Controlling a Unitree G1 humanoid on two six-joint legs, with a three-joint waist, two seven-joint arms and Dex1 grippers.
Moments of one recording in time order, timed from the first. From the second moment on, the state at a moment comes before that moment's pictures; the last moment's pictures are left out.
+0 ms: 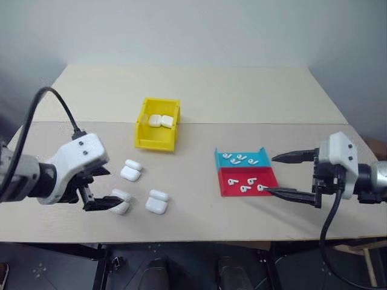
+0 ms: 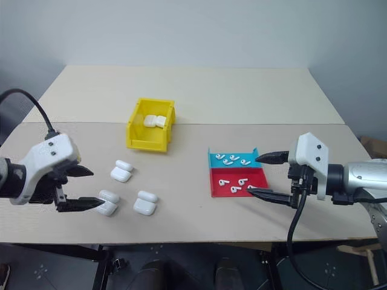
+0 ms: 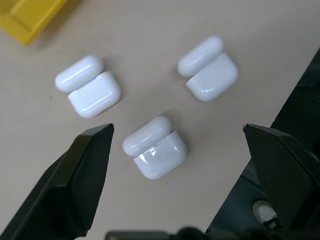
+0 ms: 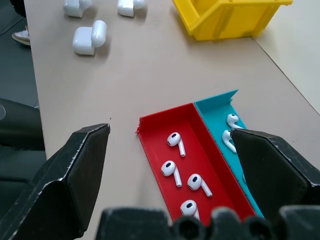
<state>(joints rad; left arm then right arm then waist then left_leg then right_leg) -0.30 1.50 0.25 -0.60 -0.99 1.26 -0.77 -0.11 -1.04 -0.31 -0.48 0.65 0.57 1.11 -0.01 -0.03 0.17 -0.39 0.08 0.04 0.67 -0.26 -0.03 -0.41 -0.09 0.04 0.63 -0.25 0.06</state>
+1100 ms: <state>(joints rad) -0.68 1.48 -0.44 -0.26 -1.96 1.35 0.33 -0.15 -1.08 -0.32 -0.47 0.65 0.57 1.17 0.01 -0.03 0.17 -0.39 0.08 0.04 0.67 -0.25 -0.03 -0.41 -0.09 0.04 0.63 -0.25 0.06</state>
